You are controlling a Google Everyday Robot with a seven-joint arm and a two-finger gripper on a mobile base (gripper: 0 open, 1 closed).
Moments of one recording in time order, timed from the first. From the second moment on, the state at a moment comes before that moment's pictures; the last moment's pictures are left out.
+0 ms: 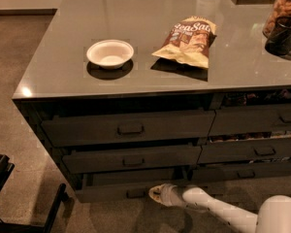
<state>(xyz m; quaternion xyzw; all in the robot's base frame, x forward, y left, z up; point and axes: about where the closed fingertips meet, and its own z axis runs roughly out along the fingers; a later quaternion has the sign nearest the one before) 0.551 -0.055 0.189 -0.67 0.61 0.09 0.42</state>
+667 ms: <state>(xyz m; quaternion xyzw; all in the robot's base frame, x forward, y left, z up) 0.601 -0.052 0.189 -0.66 0.62 0.08 0.42</state>
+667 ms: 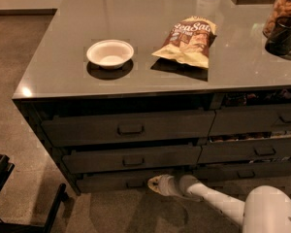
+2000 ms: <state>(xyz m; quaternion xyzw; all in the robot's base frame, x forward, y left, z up) 0.516 -0.066 0.243 -0.68 0.64 0.16 0.31</state>
